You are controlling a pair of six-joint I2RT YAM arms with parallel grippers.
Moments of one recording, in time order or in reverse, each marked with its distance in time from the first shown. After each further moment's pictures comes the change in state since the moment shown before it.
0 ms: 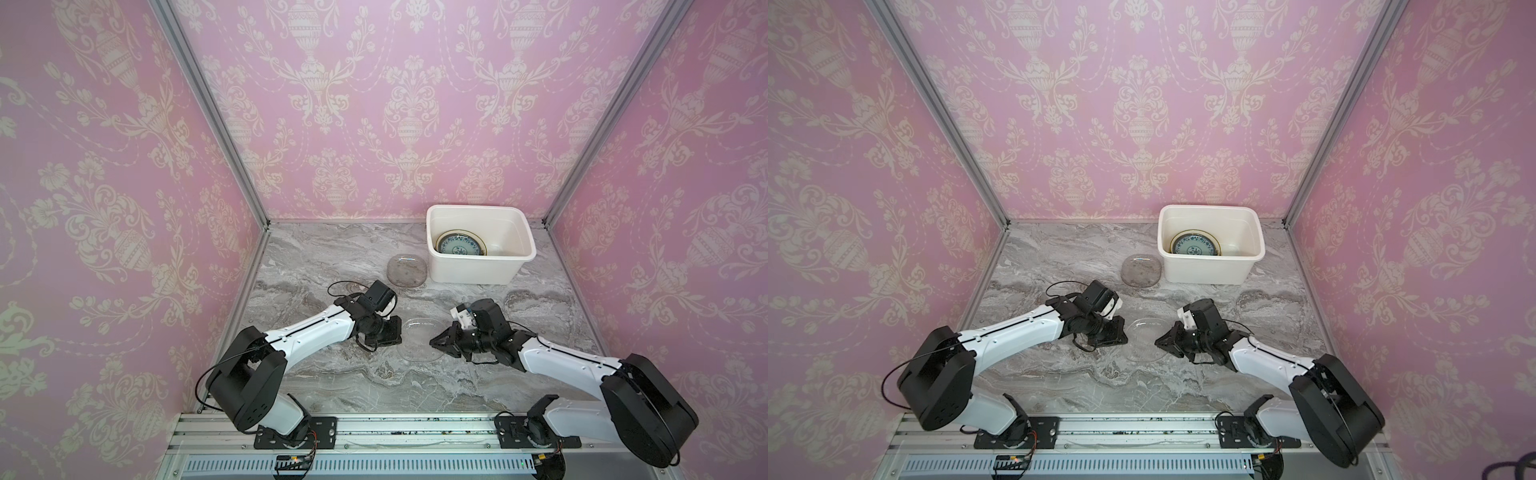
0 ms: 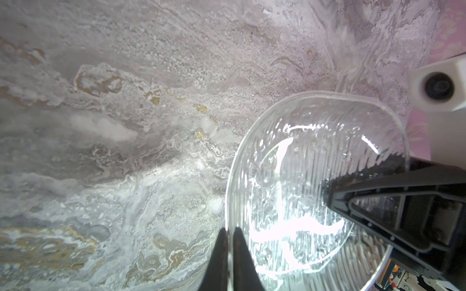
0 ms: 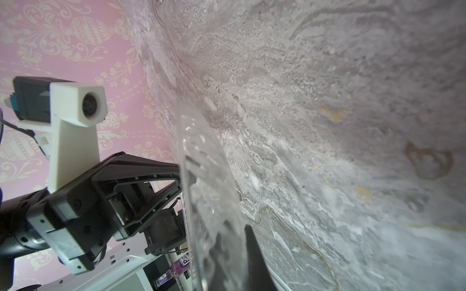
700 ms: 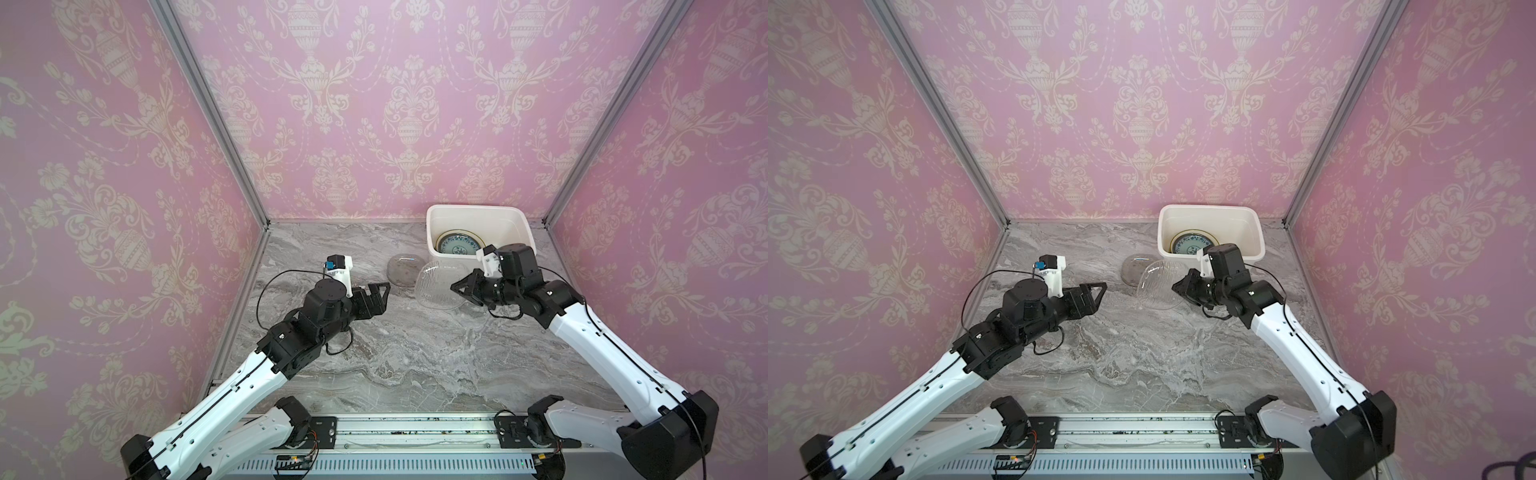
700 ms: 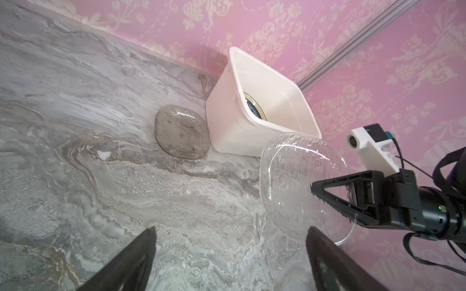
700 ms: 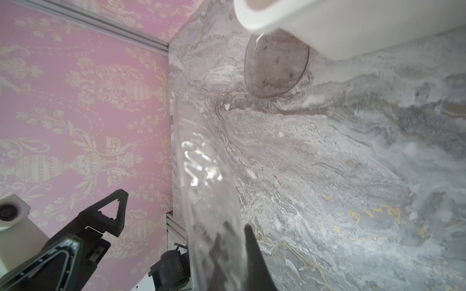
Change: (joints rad) left arm -0.003 -0.598 -0.028 0.168 -0.497 0.008; right arm -0.172 -0.048 0.685 -0.702 0.205 -0.346
